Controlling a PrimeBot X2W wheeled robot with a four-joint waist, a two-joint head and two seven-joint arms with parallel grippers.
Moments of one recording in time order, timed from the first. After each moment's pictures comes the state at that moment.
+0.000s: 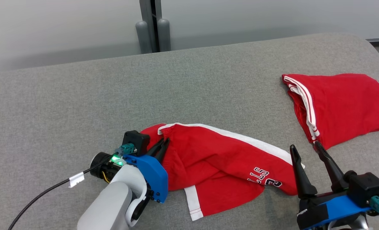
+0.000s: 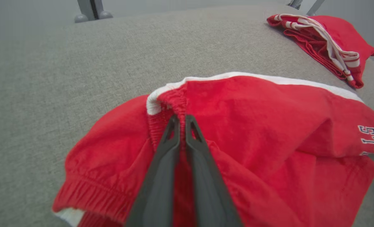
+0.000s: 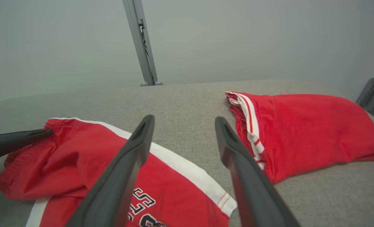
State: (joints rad) left arm -0.44 0.15 -0.57 0.54 -0.48 -0.09 0.12; right arm 0.02 -0.05 0.02 -0.06 0.16 0.13 -0.07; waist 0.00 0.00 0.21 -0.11
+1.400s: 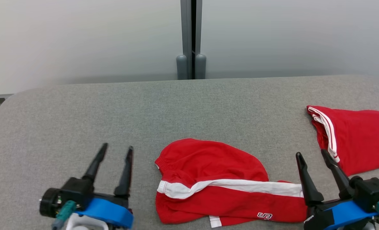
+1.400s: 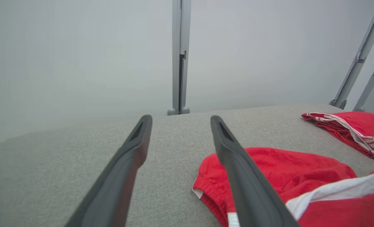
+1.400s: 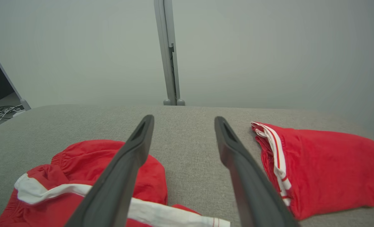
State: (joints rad) left arm -0.10 0.34 -0.48 0.10 -0.45 0.10 -0.20; right arm 0.07 -0.05 -0.01 -0.11 0.15 0.13 -0.01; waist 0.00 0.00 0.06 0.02
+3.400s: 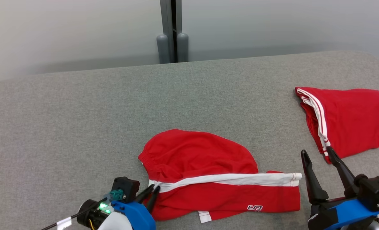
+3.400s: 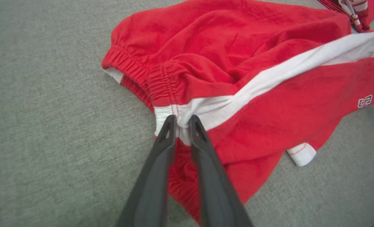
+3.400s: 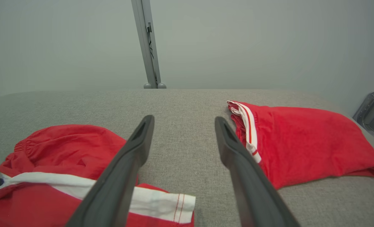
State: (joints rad) left arm -0.17 0.32 -0.63 0.26 -0.52 -0.02 0.18; right arm 0.07 -0.07 -0.03 -0.13 0.14 0.13 0.01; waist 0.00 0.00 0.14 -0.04
